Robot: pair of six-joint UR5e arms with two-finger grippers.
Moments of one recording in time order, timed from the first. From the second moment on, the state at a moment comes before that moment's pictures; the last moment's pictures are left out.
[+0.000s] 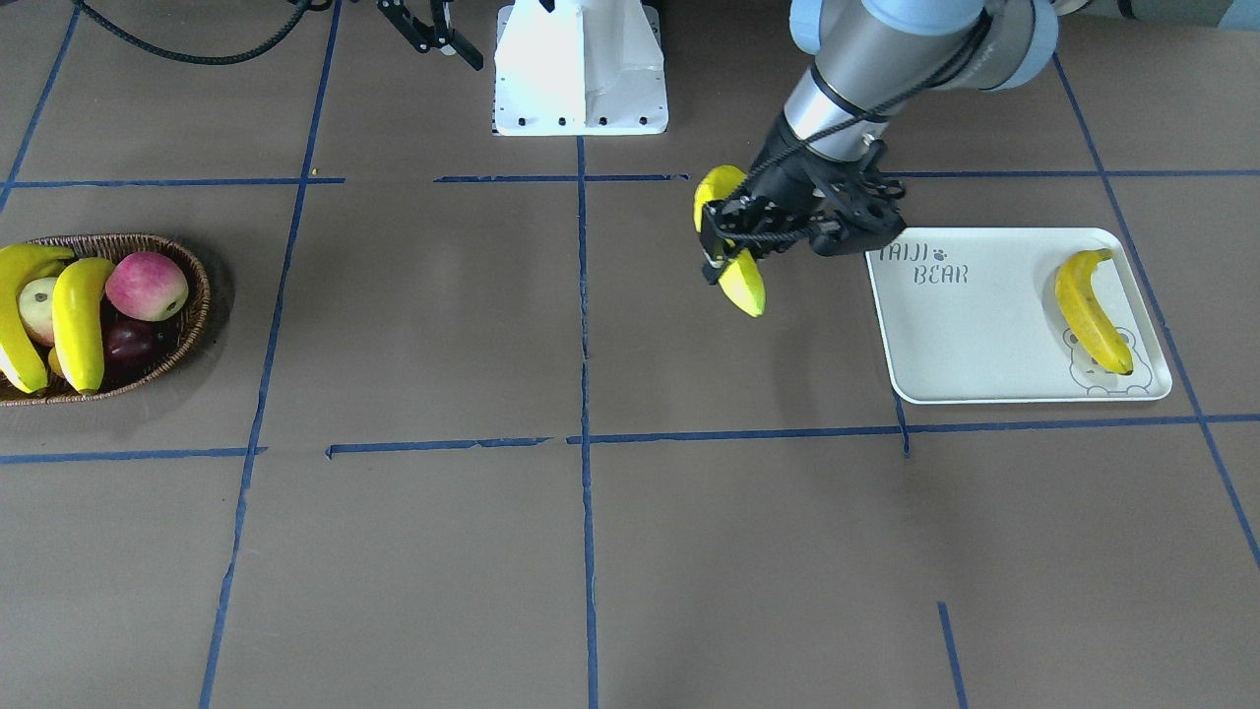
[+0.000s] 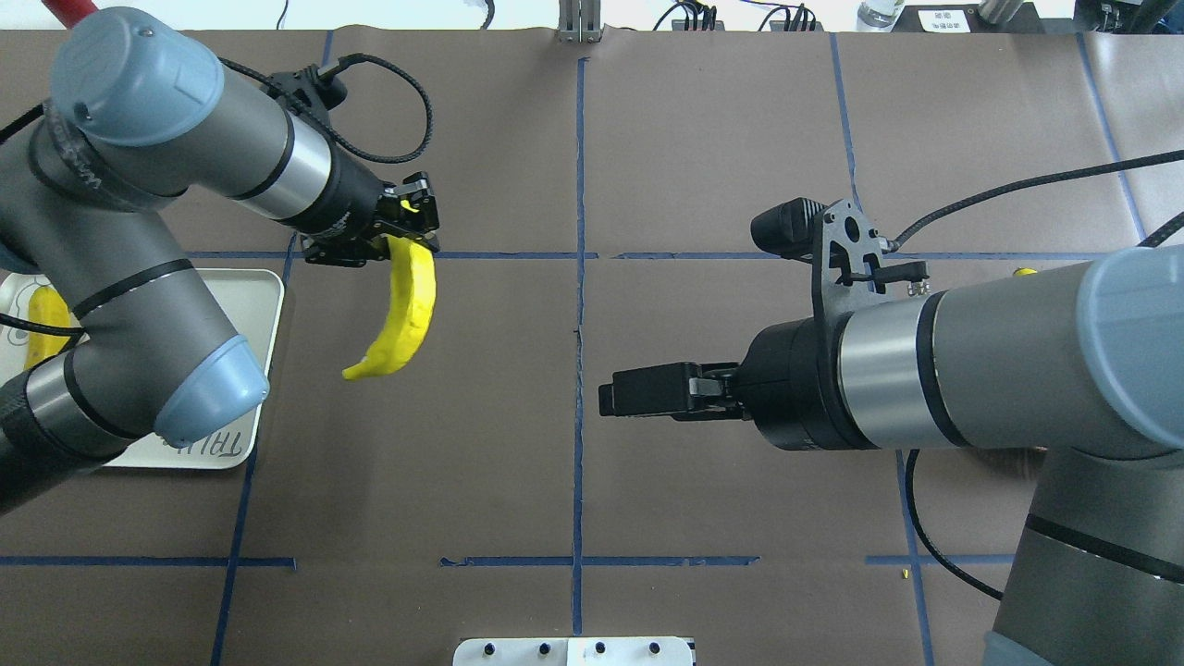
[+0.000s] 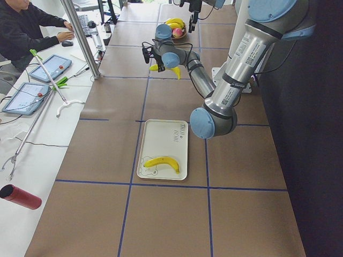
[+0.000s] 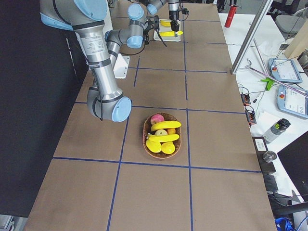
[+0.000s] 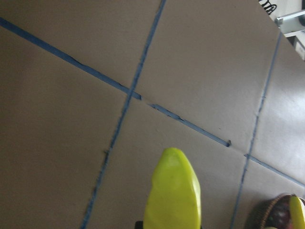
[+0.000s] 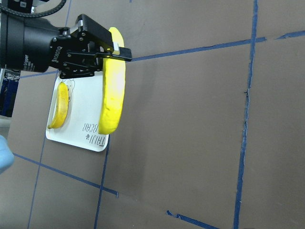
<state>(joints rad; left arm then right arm) -0.80 -2.06 -1.87 -1.72 -2.09 -1.44 0.48 -1.20 2.32 -1.29 1.90 1.37</state>
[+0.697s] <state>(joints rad) -0.84 -1.72 -1.82 -1.72 -2.07 -1.27 0.56 -1.29 2.32 -1.33 1.91 1.36</state>
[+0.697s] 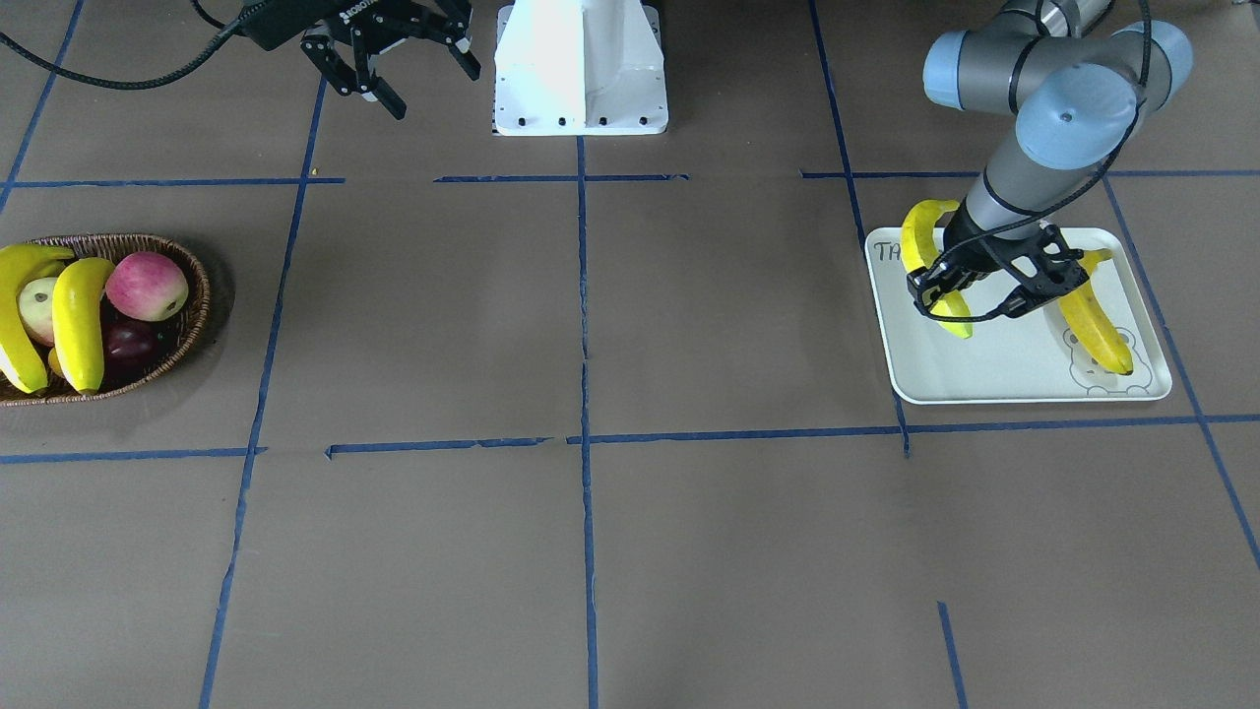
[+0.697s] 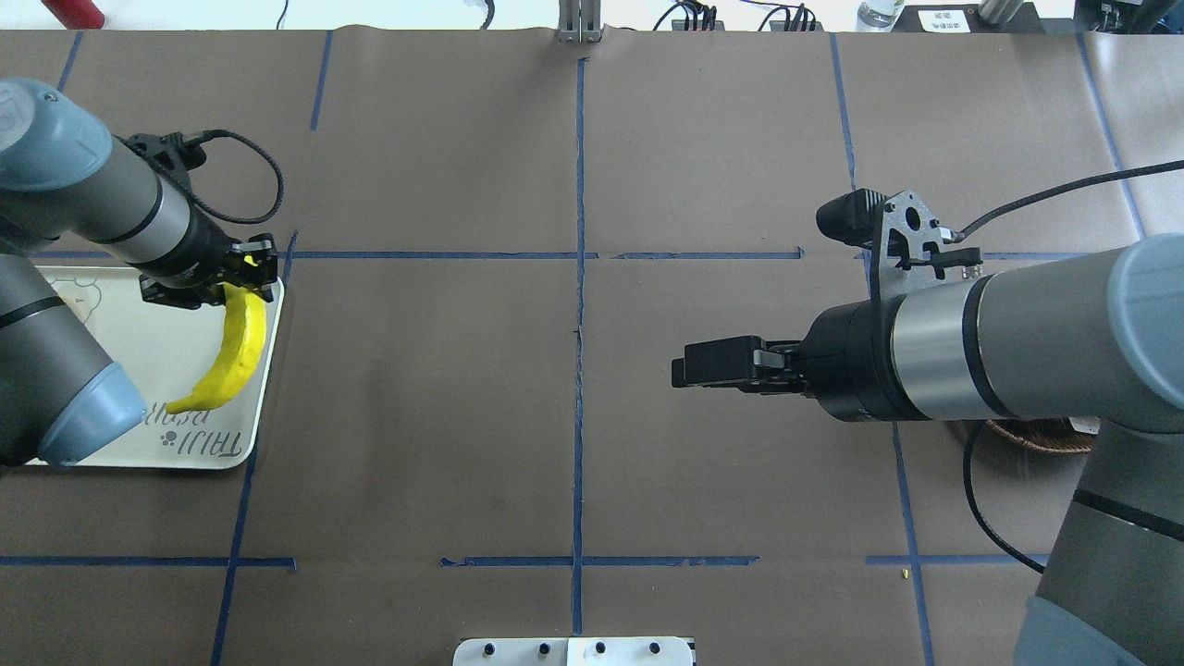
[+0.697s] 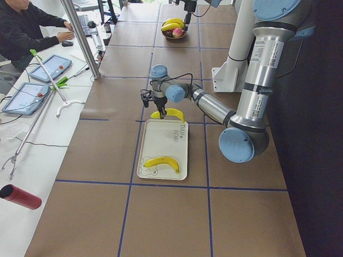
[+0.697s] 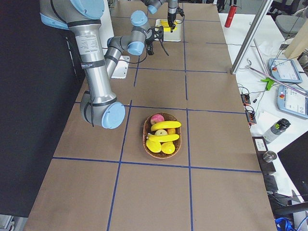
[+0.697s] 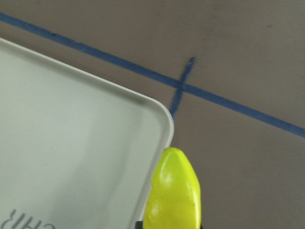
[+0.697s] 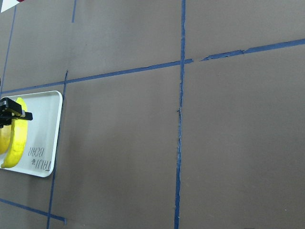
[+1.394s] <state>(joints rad) -0.89 -1.63 -1.69 -1.85 -2.00 -1.11 0.58 -1.30 2.32 -1.35 1.91 1.36</state>
